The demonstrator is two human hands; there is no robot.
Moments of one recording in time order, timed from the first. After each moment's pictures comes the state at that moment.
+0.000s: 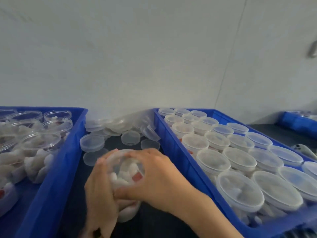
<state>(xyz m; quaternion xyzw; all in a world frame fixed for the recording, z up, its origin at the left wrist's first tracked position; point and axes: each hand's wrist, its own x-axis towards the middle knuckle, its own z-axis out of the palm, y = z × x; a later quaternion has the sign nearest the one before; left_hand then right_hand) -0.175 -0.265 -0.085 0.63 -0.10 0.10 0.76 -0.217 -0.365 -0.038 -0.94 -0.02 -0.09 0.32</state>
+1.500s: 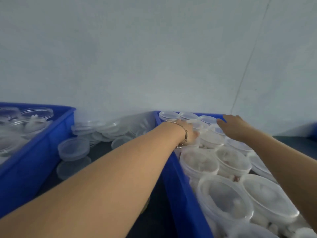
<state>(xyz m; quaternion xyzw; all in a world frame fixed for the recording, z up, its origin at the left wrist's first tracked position) -0.037 -0.503 -0.015 0.90 -0.42 -0.05 0.08 -0.075 -0.702 -0.029 -0.96 0.27 -0.09 0.02</state>
